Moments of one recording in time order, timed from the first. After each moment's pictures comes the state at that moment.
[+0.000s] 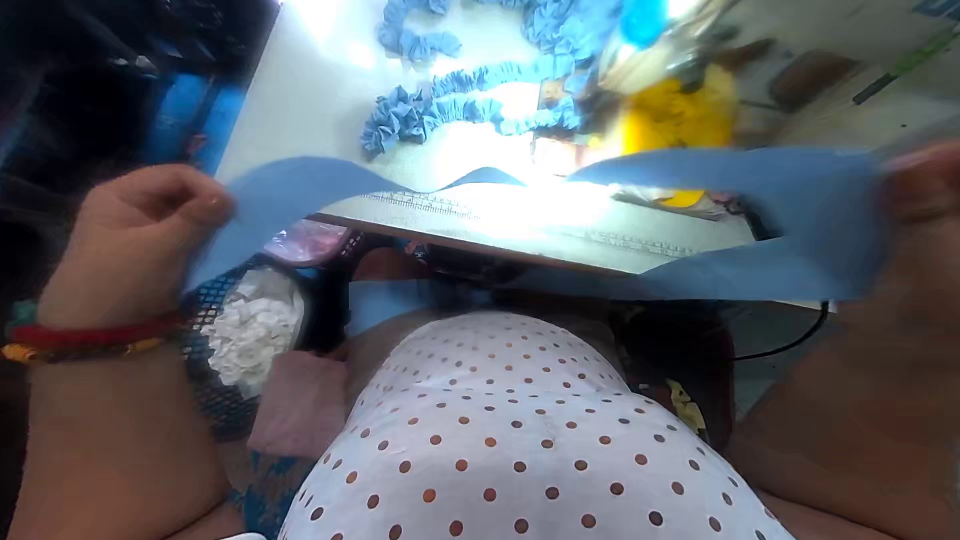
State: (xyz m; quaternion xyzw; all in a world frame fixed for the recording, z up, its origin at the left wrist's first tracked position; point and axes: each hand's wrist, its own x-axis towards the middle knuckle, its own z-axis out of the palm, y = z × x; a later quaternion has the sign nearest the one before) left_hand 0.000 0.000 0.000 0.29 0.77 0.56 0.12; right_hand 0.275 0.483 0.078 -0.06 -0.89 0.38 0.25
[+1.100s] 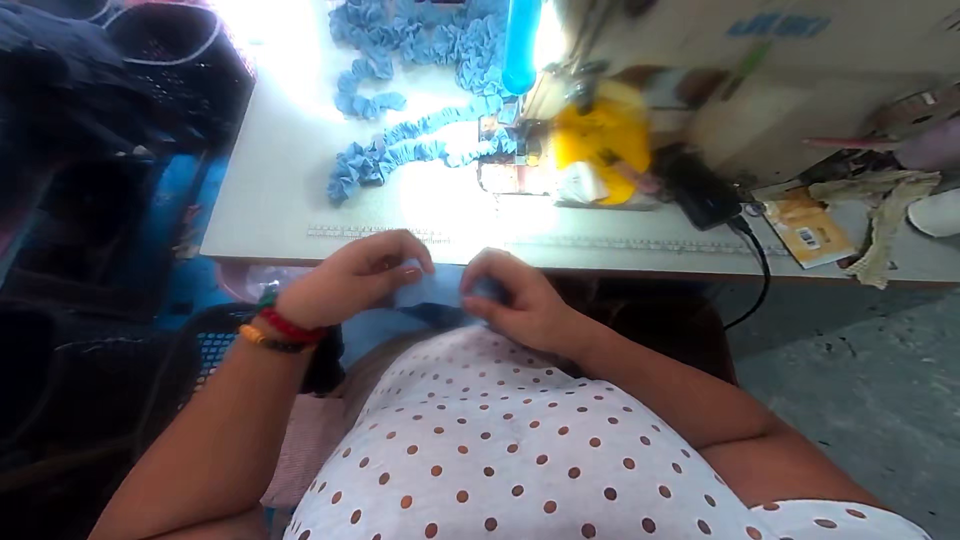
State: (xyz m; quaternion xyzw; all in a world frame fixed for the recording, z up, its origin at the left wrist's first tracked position) left_hand 0.040 0.145 0.003 0.50 0.61 0.50 0.35; right_hand 0.216 0.350 -0.012 0.09 -0.82 0.55 0.12
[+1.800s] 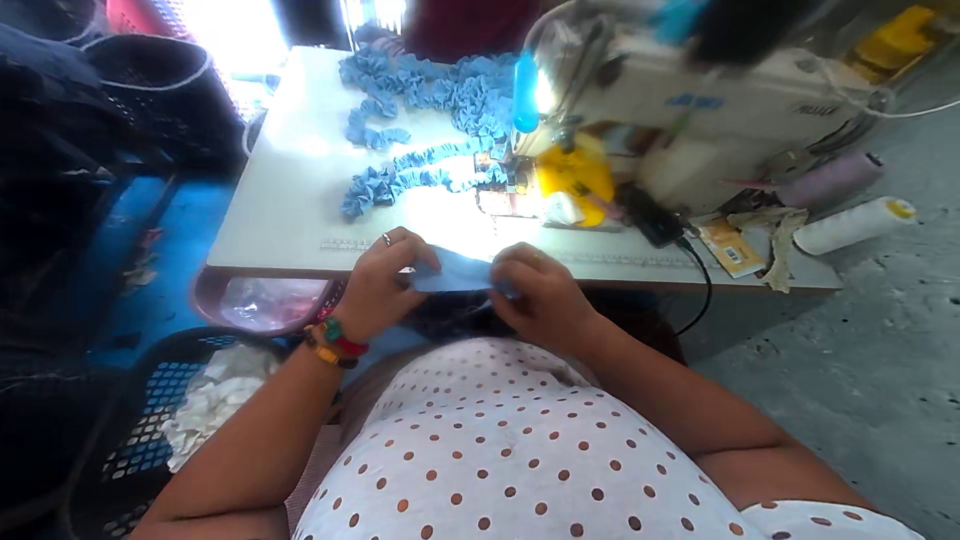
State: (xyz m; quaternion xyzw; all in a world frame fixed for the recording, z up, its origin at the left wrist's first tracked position) left_hand 0.057 0.144 -0.031 0.55 0.63 0.55 -0.04; right_hand 0.218 0.339 0.015 0.12 -0.94 0.20 0.26
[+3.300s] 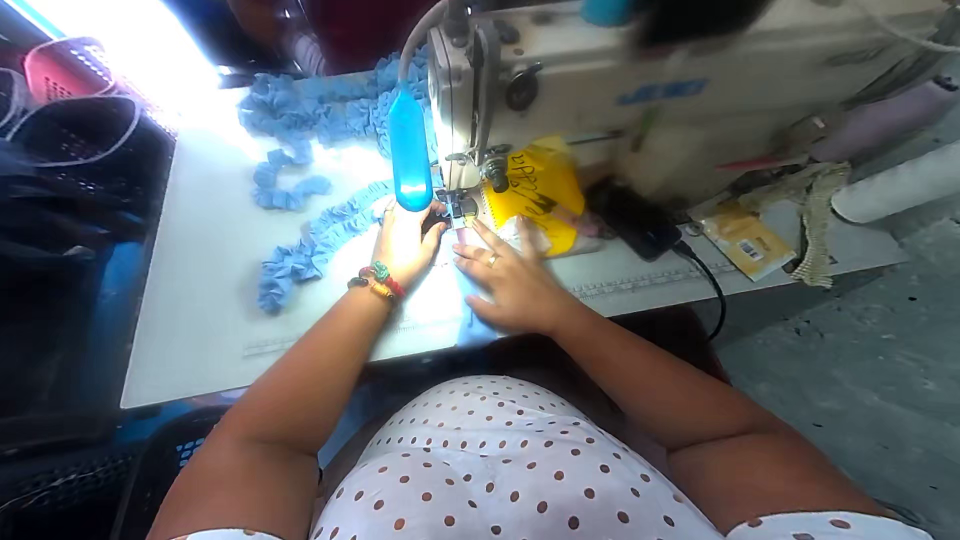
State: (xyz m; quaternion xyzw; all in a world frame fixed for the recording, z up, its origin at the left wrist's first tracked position) left_hand -0.023 0.365 -0.058 0.51 0.79 0.34 0.07; right_hand 0.177 0.473 -0.051 -0.02 -0.99 0.10 0.07
